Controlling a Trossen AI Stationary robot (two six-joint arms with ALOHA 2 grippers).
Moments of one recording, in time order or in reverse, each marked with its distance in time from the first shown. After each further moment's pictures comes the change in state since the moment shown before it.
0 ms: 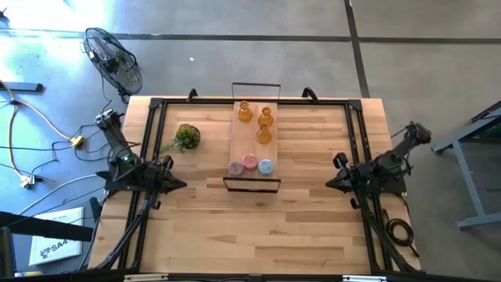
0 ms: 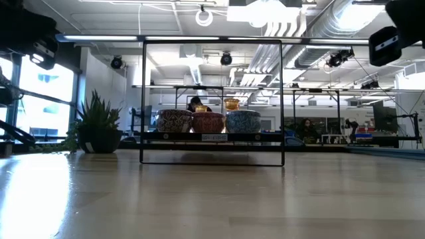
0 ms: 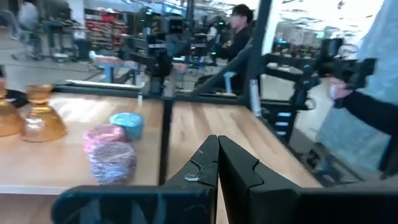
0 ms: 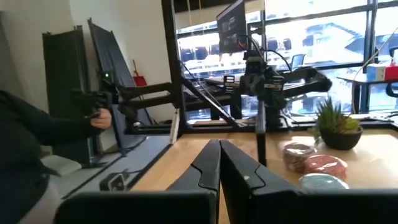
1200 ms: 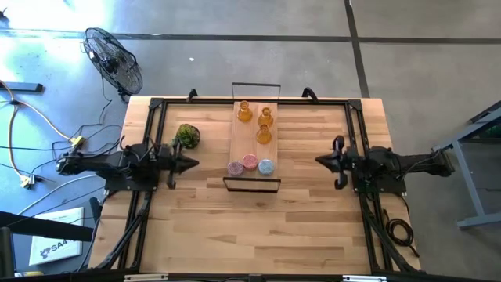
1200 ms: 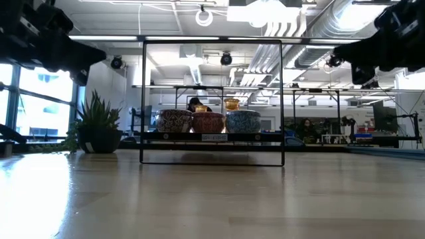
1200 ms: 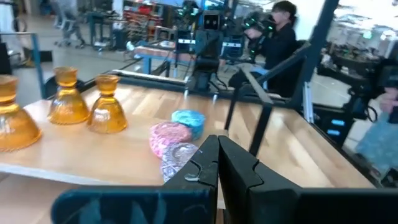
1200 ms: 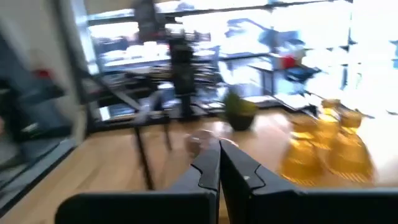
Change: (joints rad) left arm 0.946 0.001 -0.004 -0.059 0.802 -0.051; right arm -0.605 0.000 0.000 -0.086 -0.295 0.024
